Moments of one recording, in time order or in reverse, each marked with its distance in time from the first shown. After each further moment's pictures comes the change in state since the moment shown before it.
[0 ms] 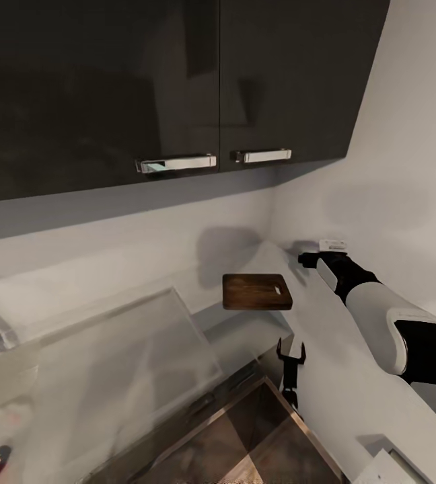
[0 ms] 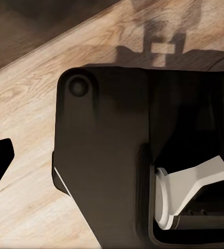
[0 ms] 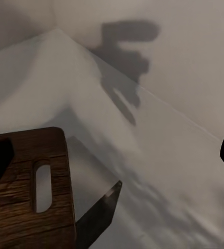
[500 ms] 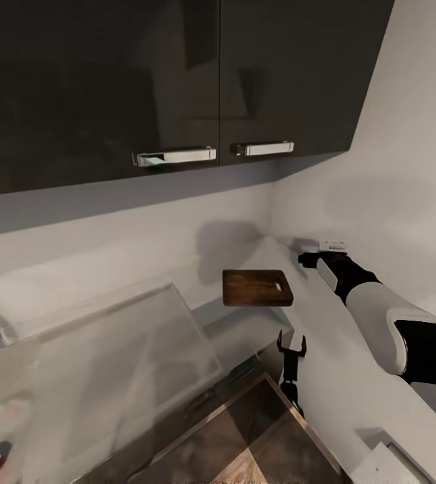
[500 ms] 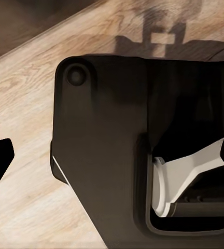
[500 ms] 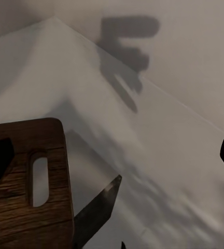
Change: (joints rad) left arm 0.000 -0.005 0.000 0.009 0.000 0.000 0.000; right arm 0.000 0.000 0.000 0.000 0.000 0.000 0.000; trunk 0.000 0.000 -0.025
